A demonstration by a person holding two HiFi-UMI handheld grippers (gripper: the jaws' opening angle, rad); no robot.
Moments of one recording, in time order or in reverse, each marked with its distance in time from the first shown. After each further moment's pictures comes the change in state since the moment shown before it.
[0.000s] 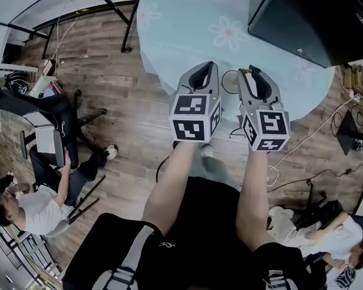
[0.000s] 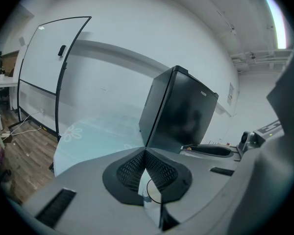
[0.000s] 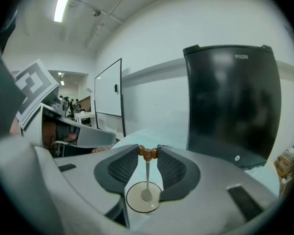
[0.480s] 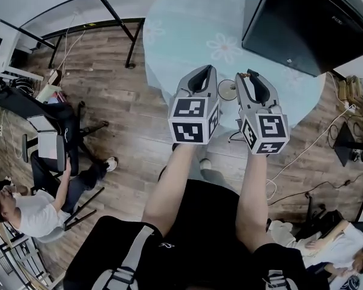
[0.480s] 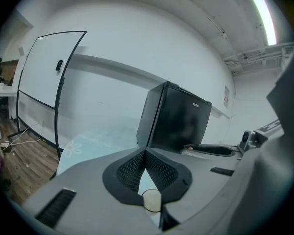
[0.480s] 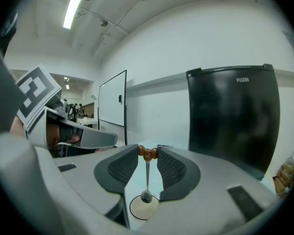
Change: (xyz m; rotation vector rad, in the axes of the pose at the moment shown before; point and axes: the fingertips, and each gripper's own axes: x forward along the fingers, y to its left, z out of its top) left arm -0.030 -0.021 0.042 0.052 -0.105 -0.001; right arm -0.031 0.007 0.048 -0.036 -0.113 0.023
